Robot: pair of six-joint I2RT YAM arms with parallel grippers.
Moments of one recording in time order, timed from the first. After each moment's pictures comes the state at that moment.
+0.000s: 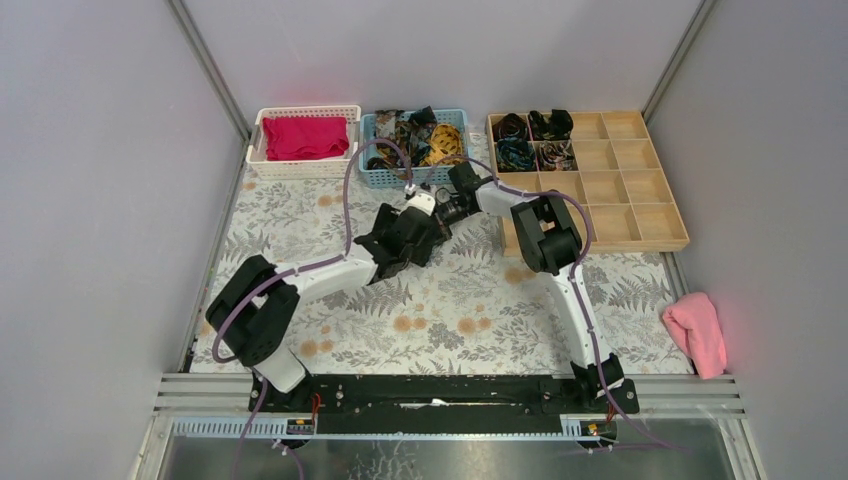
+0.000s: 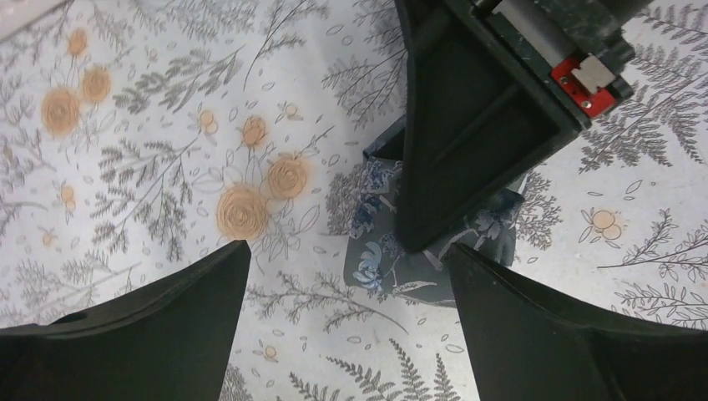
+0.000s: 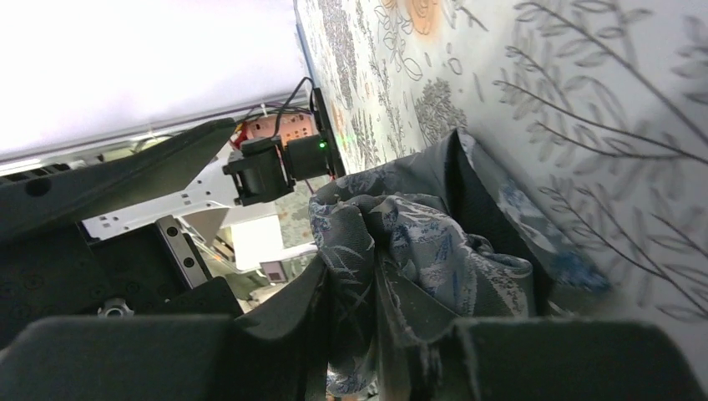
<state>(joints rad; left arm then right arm) -0.74 1.61 0.94 -0.14 -0.49 -0.18 0.48 2.53 1.87 -0.52 -1.27 0.43</state>
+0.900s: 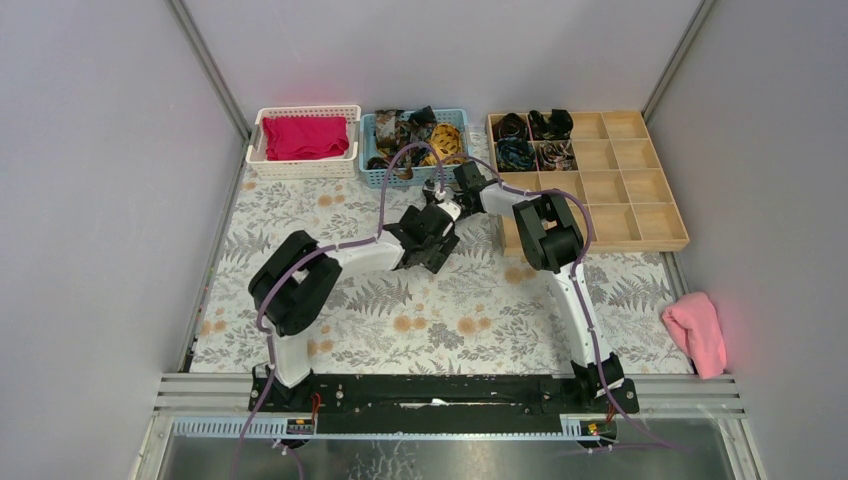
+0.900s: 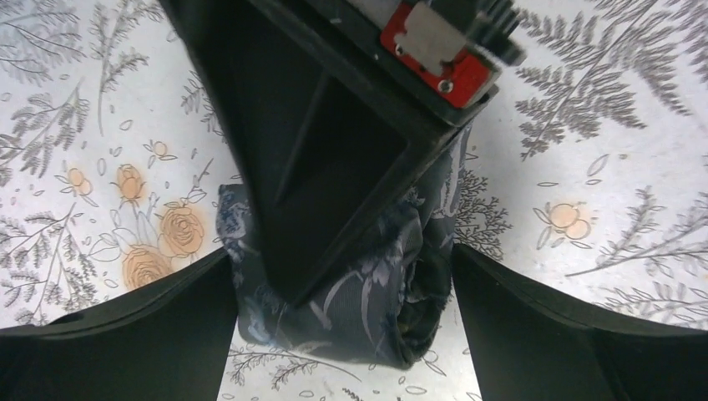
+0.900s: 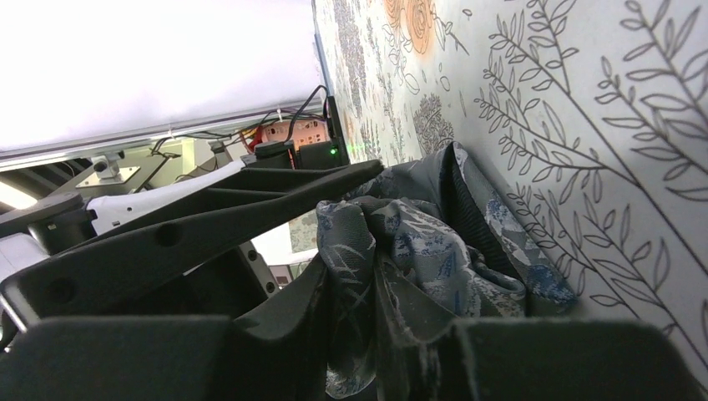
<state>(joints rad) -0.74 1.85 1.13 -0.21 -0.32 -0.03 0.45 2.55 1.85 -0.38 -1.33 0.53</state>
